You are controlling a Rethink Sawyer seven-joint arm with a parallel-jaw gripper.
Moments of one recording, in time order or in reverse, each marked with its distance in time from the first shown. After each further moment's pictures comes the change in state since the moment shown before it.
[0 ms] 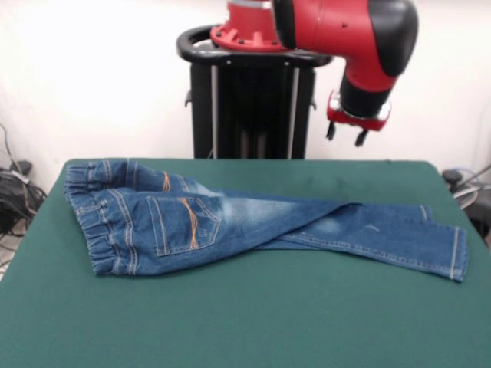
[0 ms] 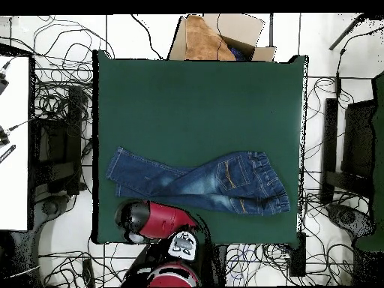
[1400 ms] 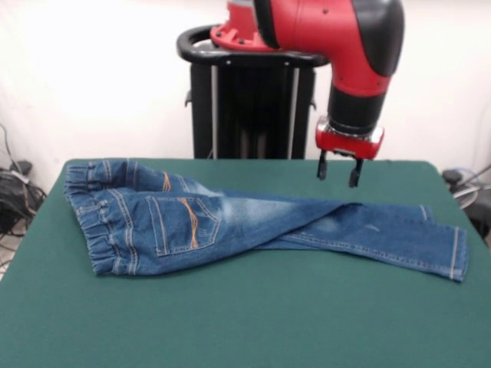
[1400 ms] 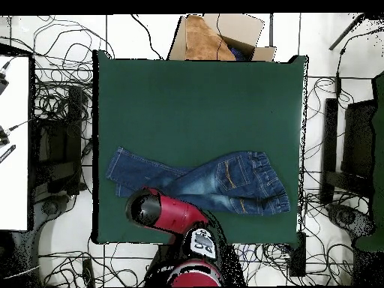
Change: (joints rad) arm -0.105 -0.006 0.057 0.000 0.032 -0.348 0.000
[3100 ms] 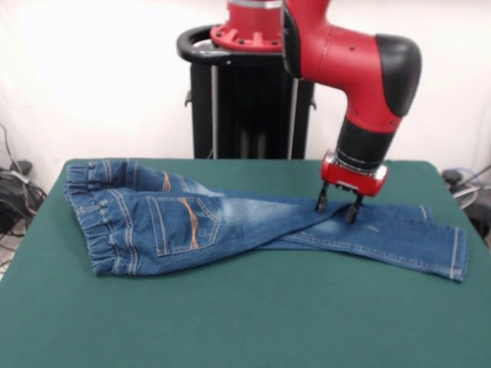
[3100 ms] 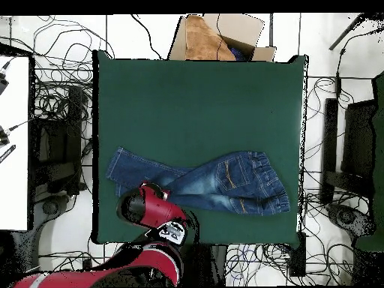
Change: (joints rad) arm 0.186 0.169 -0.099 -0.075 0.167 -0.189 0.000
